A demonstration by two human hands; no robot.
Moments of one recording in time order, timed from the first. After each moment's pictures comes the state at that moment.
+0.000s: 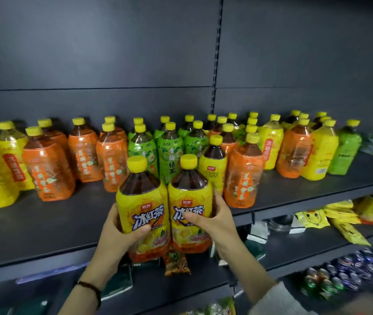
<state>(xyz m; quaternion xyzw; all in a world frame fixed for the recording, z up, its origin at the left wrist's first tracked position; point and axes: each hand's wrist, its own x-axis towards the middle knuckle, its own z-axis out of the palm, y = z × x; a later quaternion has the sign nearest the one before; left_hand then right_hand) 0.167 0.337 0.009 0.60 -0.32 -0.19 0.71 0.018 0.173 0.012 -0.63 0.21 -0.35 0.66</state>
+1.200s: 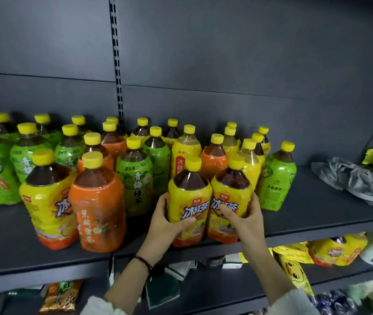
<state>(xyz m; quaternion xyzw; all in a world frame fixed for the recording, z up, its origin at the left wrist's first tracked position) -0.049 -0.084 -0.010 0.60 -0.33 -0.22 0.69 -0.194 -0.213 0.007 -0.61 0.27 -0.45 0.59</state>
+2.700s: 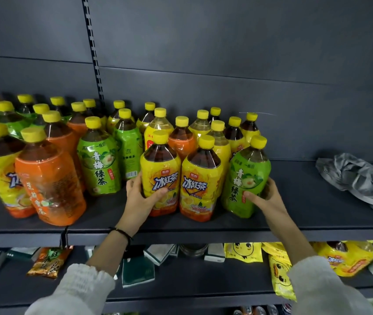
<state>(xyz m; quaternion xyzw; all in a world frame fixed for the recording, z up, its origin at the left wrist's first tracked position) -0.077 -0.144 -0.011 0.73 -0.26 -0.08 0.63 -0.282 -0.387 0.003 -0.68 0.26 -0.31 0.61</state>
